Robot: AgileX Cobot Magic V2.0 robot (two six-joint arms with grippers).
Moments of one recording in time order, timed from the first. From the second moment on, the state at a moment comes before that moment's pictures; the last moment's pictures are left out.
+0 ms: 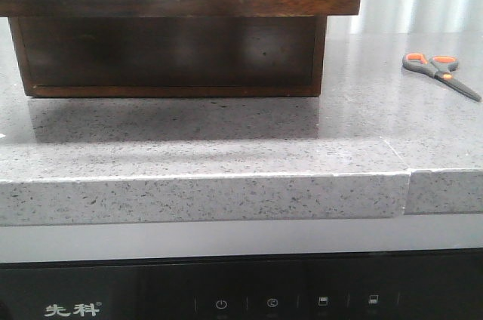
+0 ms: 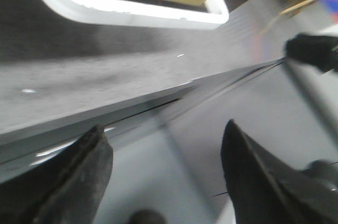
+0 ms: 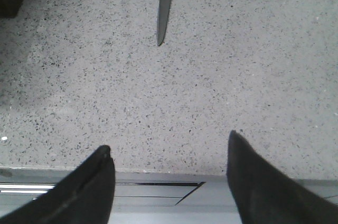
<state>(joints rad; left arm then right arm) -0.01 0.71 -0.59 -1.08 1.03 0.61 0.01 0.74 -0.71 -0.03 0.71 0.02</state>
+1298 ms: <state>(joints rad) -0.38 0.55 -0.99 -0.20 0.91 0.21 0.01 0.74 -0.71 -0.03 0.69 0.02</state>
